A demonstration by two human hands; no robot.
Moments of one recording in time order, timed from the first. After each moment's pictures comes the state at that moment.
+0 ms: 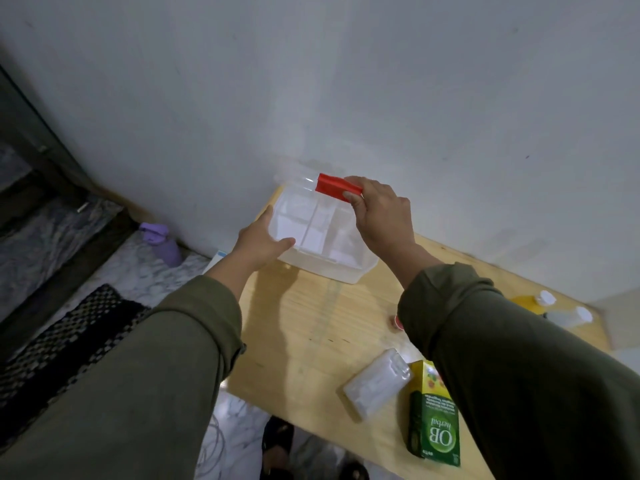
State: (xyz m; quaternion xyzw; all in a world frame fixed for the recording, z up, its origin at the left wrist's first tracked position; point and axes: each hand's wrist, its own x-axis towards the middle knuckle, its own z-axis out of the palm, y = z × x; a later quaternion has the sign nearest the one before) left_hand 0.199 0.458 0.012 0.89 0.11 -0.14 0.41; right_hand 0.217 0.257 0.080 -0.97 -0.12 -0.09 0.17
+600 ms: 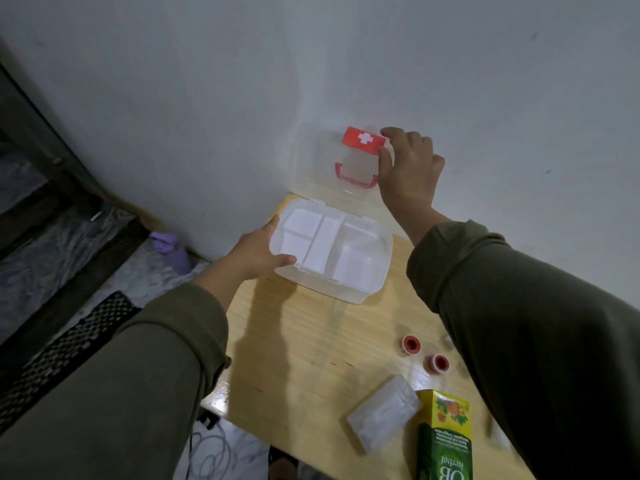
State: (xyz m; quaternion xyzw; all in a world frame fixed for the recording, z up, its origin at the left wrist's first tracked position) left_hand 0.219 0.466 0.022 0.92 0.05 -0.19 0.33; right_hand 0.303 0.245 0.102 -0.96 -0.02 -0.23 0.17
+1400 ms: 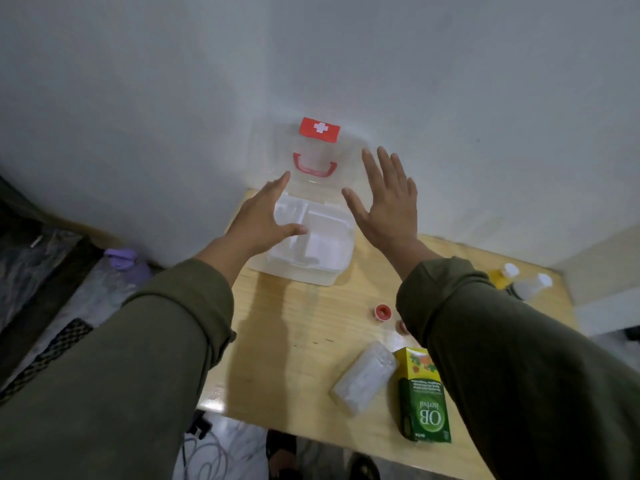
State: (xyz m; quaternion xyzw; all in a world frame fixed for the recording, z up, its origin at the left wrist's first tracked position) left_hand 0.231 0.425 0.061 0.92 -0.07 -0.07 0.38; right_hand 0.226 0.215 0.078 -0.98 -0.02 -0.15 0.14
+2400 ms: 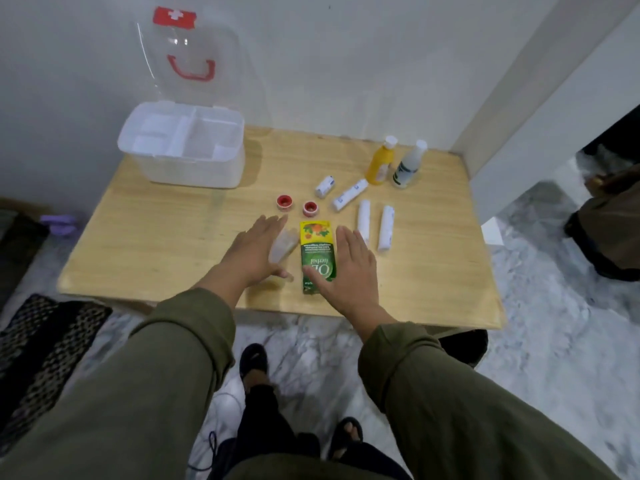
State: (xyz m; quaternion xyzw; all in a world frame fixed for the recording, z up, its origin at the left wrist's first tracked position) left_hand 0.024 0.274 -0.024 0.94 -0.19 -0.21 0.20; right_hand -0.072 0.106 -0.030 -0.97 0.10 -0.03 0.22
